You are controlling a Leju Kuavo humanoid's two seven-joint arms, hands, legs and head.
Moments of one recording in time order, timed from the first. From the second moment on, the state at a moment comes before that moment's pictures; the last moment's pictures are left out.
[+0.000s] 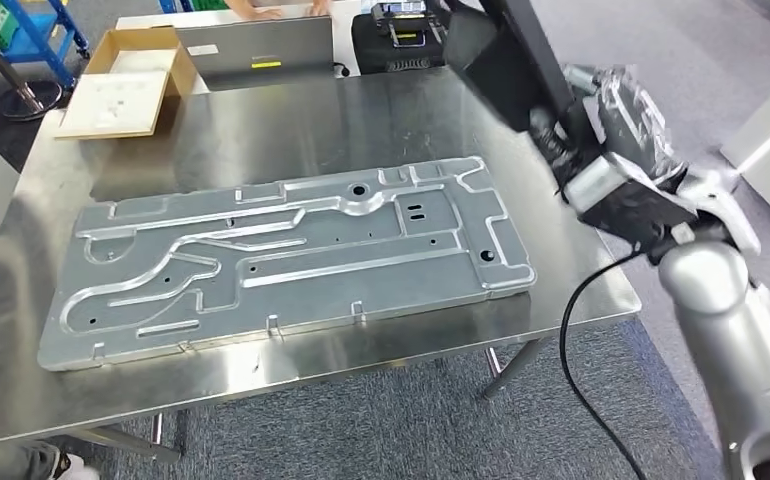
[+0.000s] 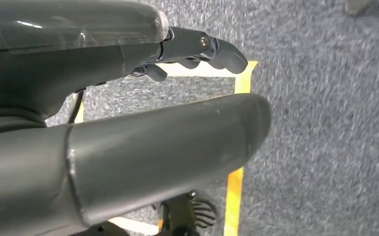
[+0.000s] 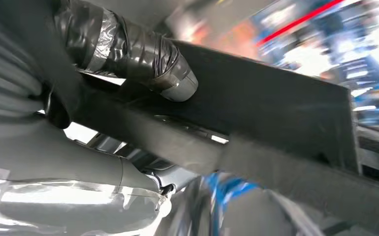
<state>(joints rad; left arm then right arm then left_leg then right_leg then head) -0.09 -0.04 1.26 -0.21 -0.95 0.00 -0.24 -0.78 -0.47 0.36 -1.76 0.29 0.08 -0.17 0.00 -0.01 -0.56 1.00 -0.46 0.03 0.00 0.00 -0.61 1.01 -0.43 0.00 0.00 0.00</state>
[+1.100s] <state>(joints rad) -0.09 -0.03 1.23 -0.21 -1.02 -0.03 -0.24 -1.10 -0.18 1.09 -1.03 0.87 0.10 -0.22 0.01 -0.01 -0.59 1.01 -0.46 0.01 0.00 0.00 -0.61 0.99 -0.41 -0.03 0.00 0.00</state>
